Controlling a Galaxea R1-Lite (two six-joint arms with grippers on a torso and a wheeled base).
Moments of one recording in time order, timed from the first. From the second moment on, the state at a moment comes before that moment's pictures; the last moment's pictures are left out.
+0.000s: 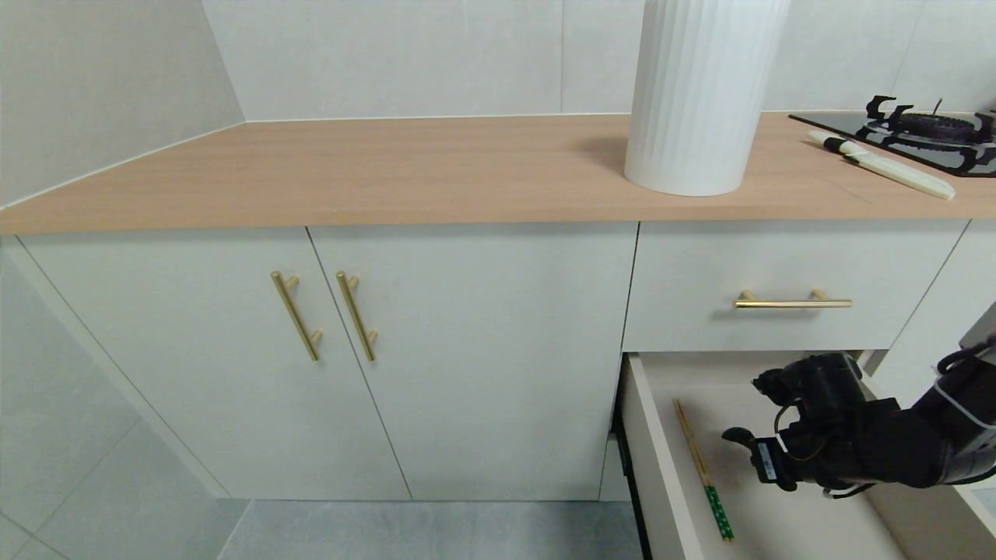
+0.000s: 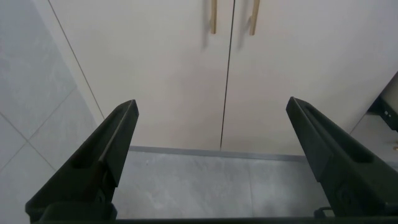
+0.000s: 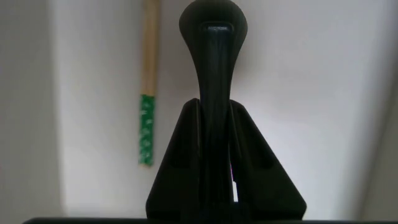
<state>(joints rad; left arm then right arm) 0.00 0.00 0.00 -0.01 0.06 -0.01 0.15 2.08 -0.66 -0.47 -0.07 0.07</state>
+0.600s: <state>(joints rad) 0.00 0.00 0.00 -0.01 0.06 -0.01 0.11 2.21 -0.65 -0.58 -0.11 0.07</state>
